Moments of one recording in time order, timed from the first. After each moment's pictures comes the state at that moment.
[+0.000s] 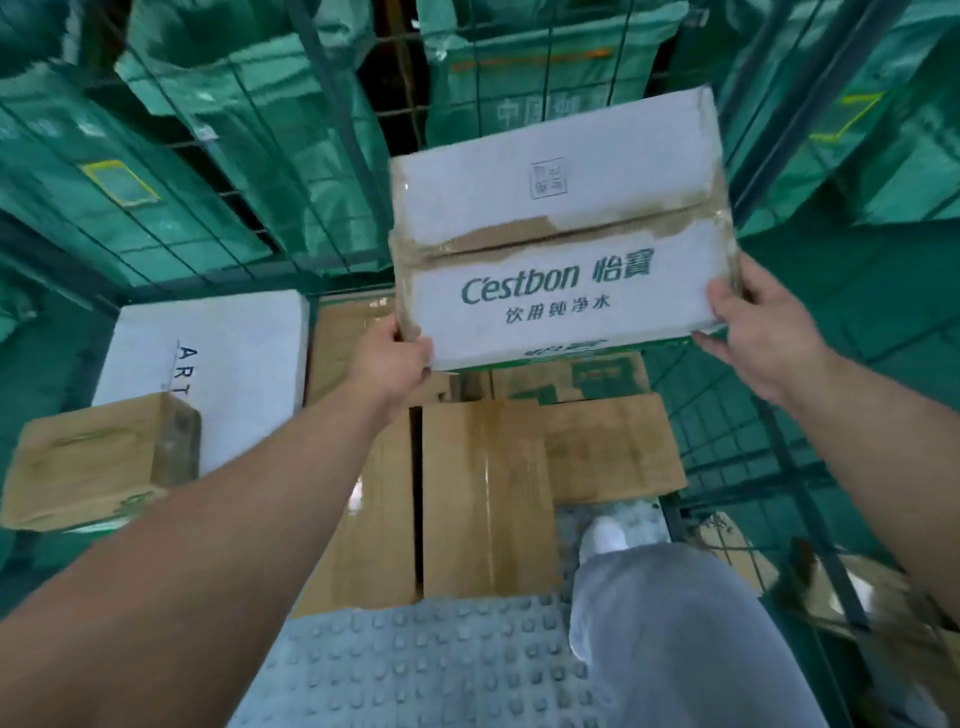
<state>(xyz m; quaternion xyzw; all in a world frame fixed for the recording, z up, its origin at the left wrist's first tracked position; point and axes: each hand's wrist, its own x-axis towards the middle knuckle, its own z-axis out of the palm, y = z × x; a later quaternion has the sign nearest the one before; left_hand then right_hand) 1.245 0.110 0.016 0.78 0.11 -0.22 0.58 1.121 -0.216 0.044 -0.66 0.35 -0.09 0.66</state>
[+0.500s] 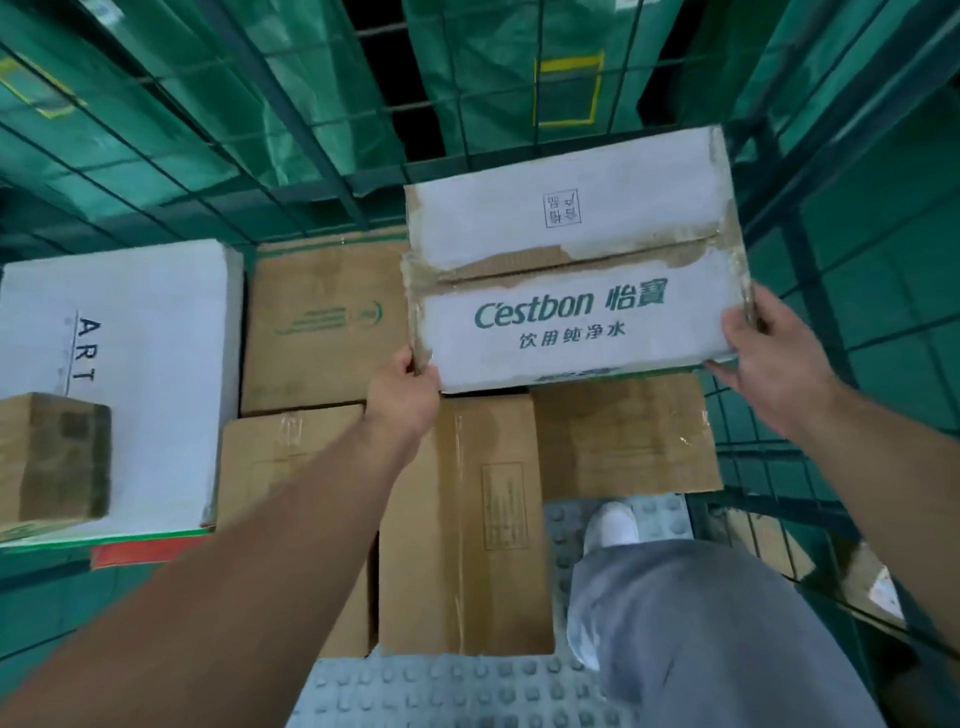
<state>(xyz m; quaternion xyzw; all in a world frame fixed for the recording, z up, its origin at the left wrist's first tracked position) 1.280 0.054 -0.171 0.80 0.24 -0.26 0.49 1.171 -0.287 -0.142 -0.67 0.41 0.02 0.61</state>
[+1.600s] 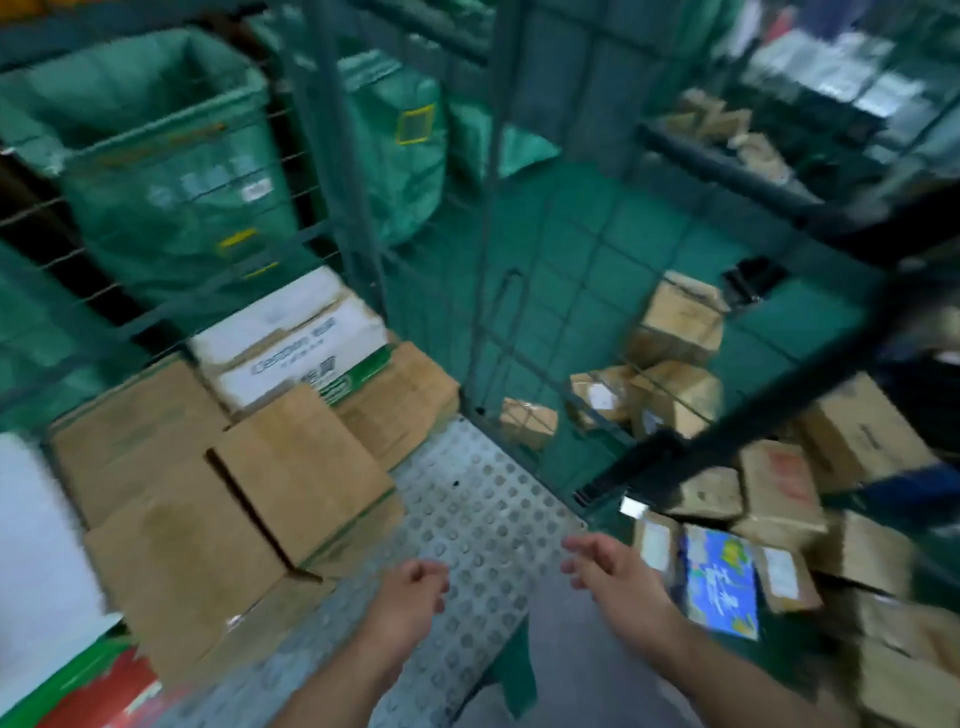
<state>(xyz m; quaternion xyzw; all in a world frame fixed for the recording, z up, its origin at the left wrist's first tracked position) 0.849 0.169 0.009 0.78 -0.04 -0.55 0.29 0.632 0.050 0.029 -0.58 0.59 -0.03 0.56</state>
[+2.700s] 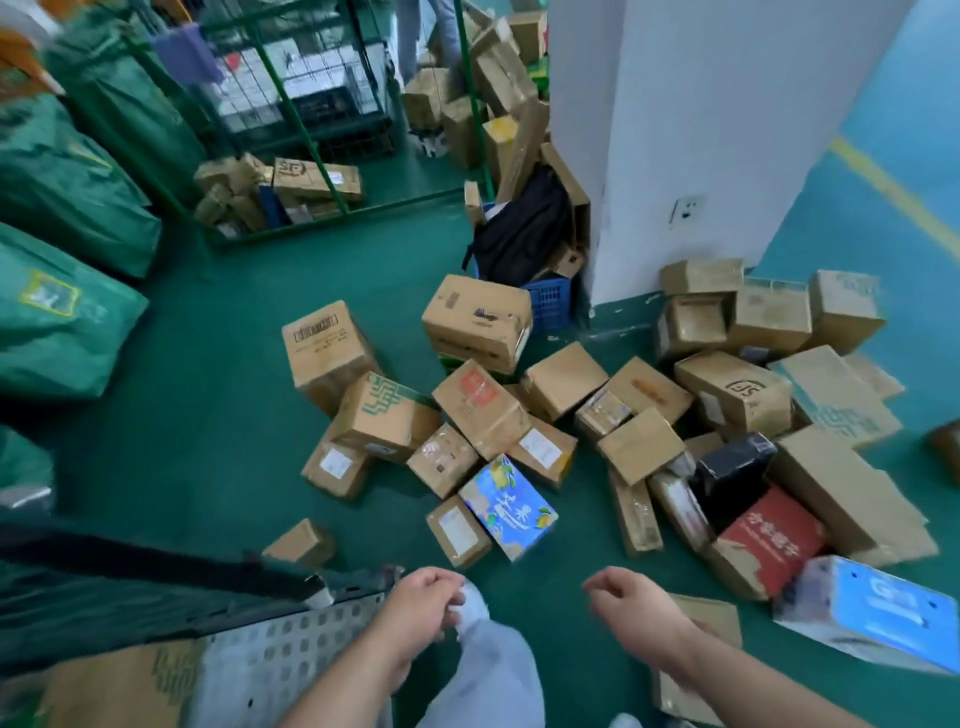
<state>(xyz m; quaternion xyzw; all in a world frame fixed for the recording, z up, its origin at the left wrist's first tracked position) 0.331 -0.028 0.018 0.69 -0.42 -0.59 -0.02 0.092 0.092 -0.011 -0.28 0.77 -0.16 0.55</state>
